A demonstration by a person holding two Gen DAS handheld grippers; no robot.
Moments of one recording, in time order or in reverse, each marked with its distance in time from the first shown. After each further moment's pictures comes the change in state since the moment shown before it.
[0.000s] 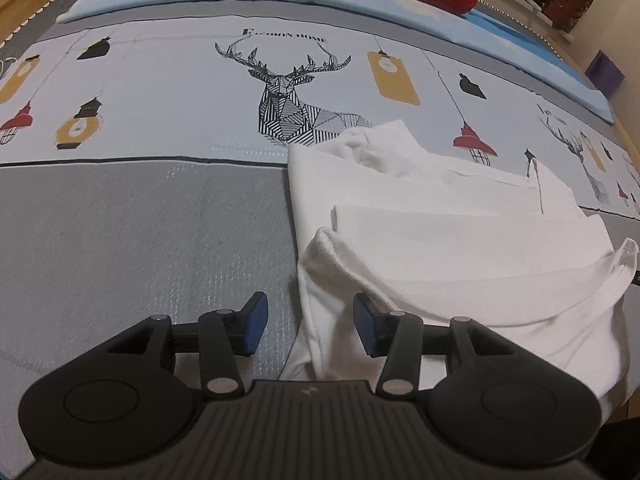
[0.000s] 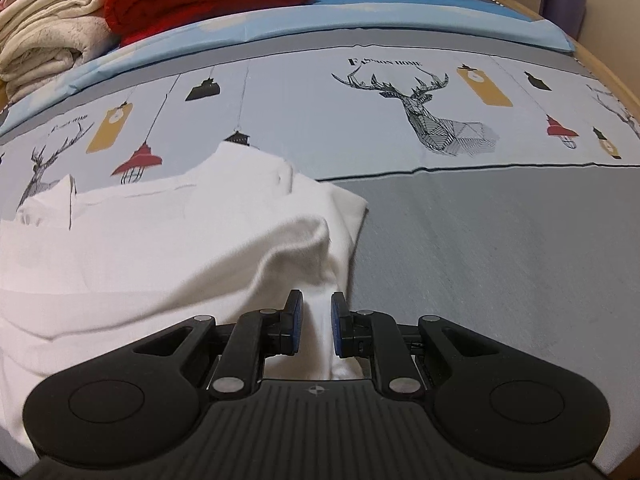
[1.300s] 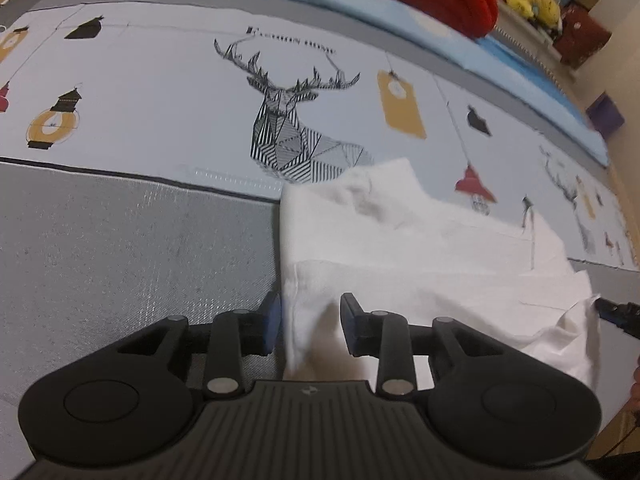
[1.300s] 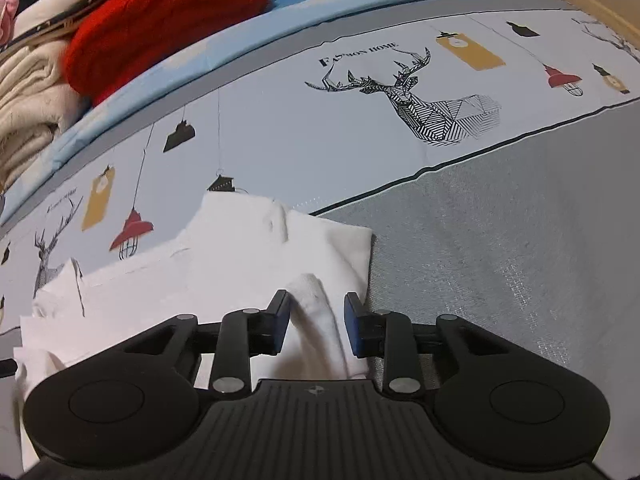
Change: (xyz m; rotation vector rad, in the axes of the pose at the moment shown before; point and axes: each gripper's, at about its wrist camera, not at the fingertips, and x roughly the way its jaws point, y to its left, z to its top) left arm 0.027 0.013 0.042 -0.114 0.024 -0.084; right arm 0.028 -0.024 0.032 0.241 0.017 0.088
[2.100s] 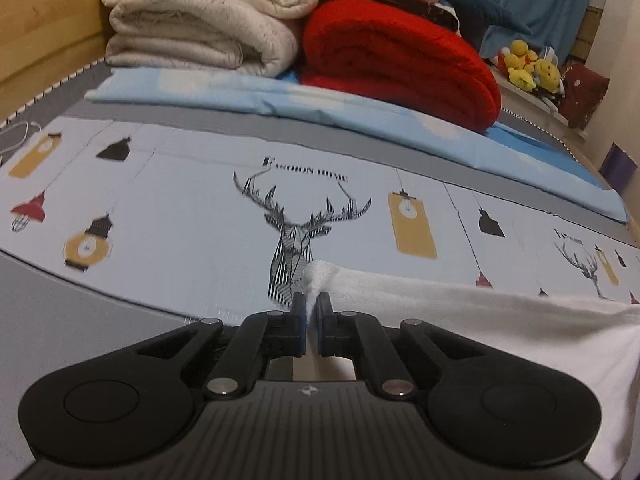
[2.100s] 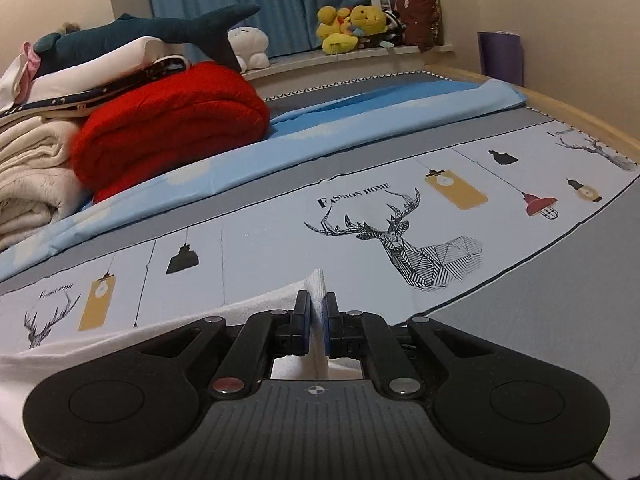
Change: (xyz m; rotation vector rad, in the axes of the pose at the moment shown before) left arm -0.029 -0.022 0.024 0.033 -0.354 0.116; right arm -0.034 0.019 0.023 -0.035 -0.390 -0.064
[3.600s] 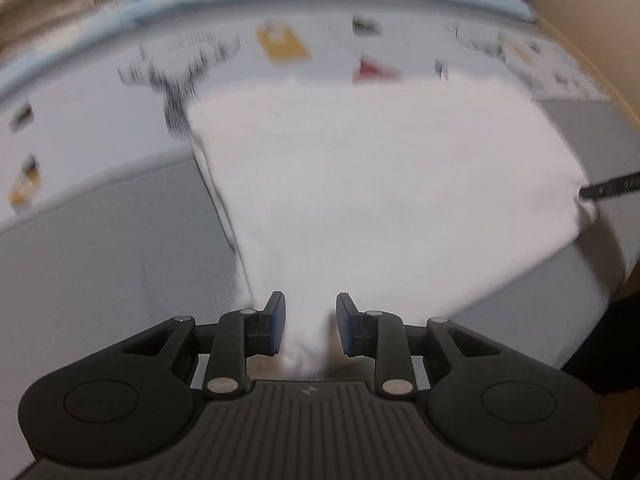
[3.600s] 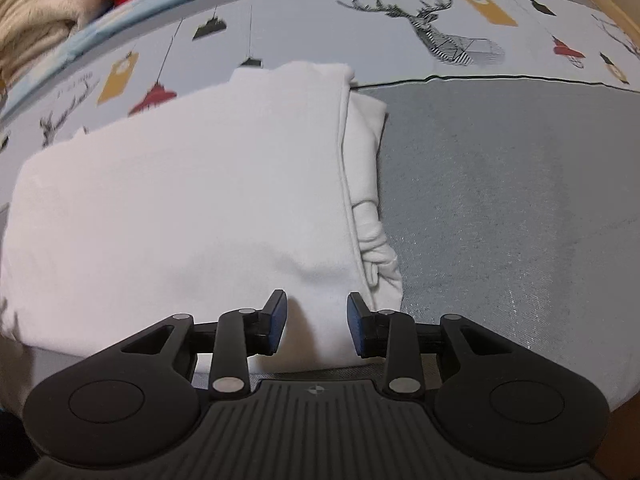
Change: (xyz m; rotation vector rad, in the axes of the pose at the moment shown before) left arm -0.046 -0.026 -0.117 0.423 0.406 -0.156; right arm -0.033 0.003 -0.089 -0.162 0.587 0.026
